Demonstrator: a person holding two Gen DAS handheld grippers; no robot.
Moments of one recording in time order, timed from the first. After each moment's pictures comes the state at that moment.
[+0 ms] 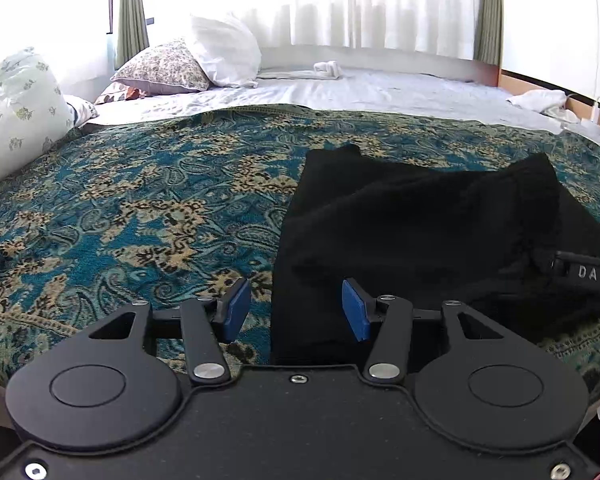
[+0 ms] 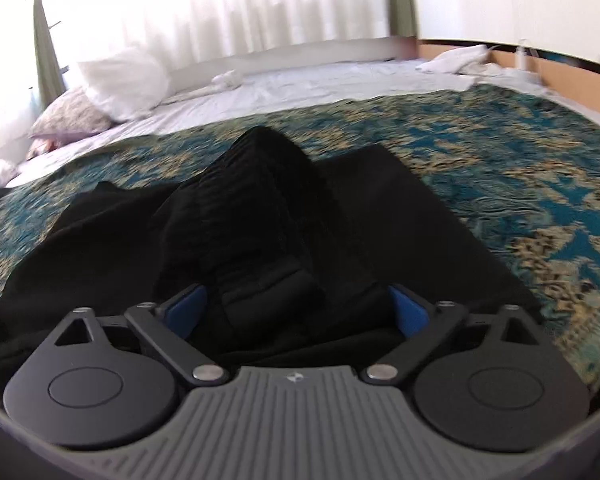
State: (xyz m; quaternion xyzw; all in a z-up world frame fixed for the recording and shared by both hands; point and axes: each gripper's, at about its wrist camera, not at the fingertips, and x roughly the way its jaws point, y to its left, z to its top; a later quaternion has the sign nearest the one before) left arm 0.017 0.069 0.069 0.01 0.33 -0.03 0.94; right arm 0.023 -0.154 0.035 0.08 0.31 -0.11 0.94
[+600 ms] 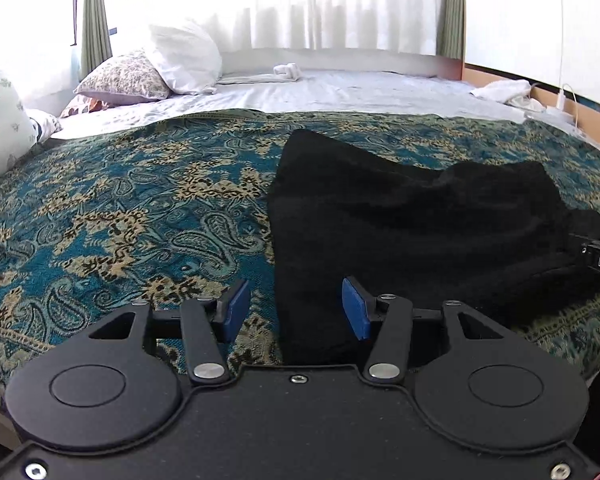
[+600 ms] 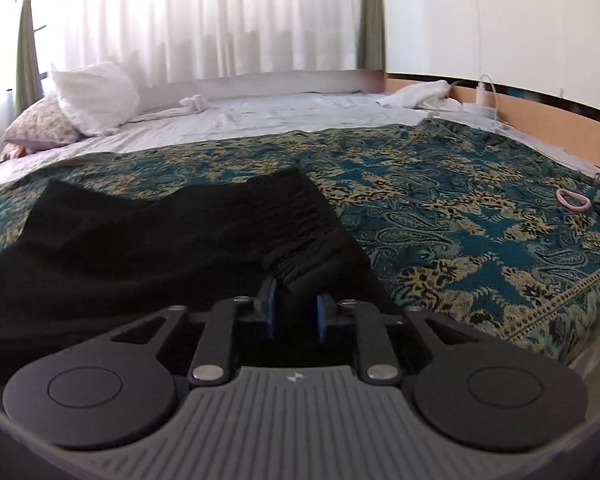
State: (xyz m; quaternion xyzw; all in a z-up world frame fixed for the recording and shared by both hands) left arm 0.013 0.033 0.067 0.03 0.32 -0.08 0.94; right arm -0.014 -0.195 0.043 0.03 0.27 -0.15 0.95
